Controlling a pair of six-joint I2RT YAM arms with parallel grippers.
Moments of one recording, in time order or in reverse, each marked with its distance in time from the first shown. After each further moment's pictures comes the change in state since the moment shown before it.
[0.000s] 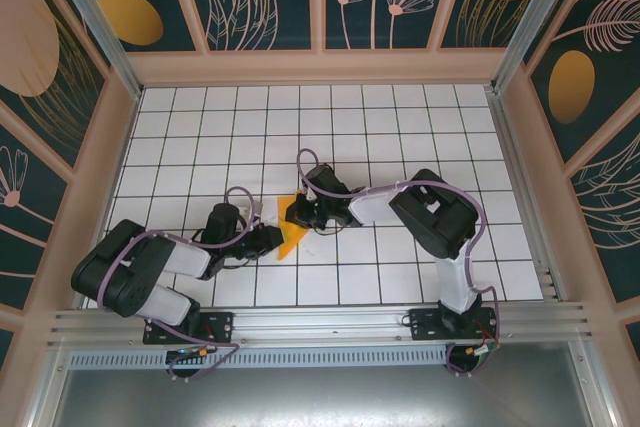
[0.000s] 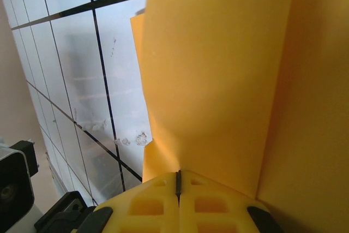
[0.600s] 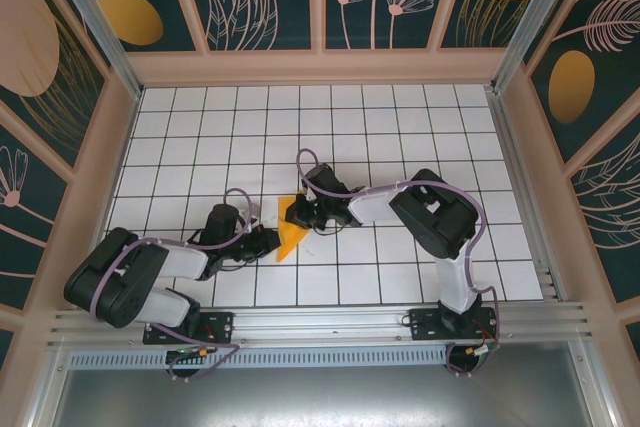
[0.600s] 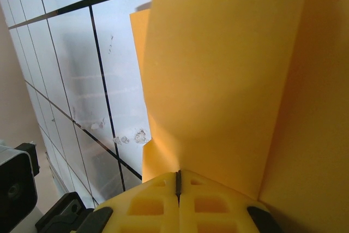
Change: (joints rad) left arm -0.001 -0.065 0.000 -0.117 -0.020 0.014; right arm 0.001 0.000 0.006 -0.020 0.000 0.006
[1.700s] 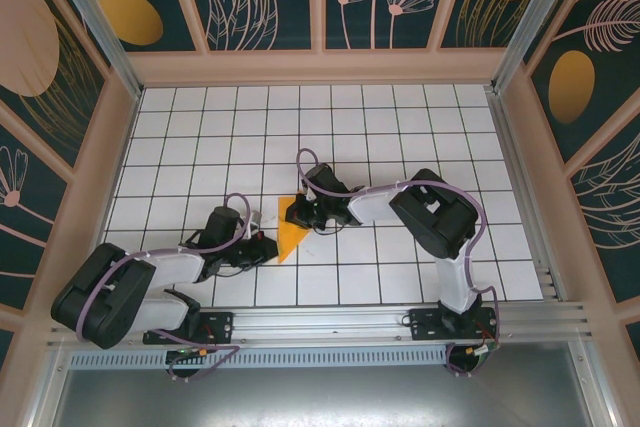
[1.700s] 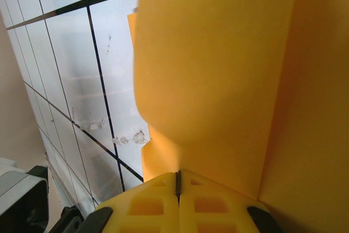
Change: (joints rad) left arm -0.021 -0.106 0.009 -0.219 0.021 0.045; right arm 0.000 0.003 0.006 -0.012 0.000 0.001
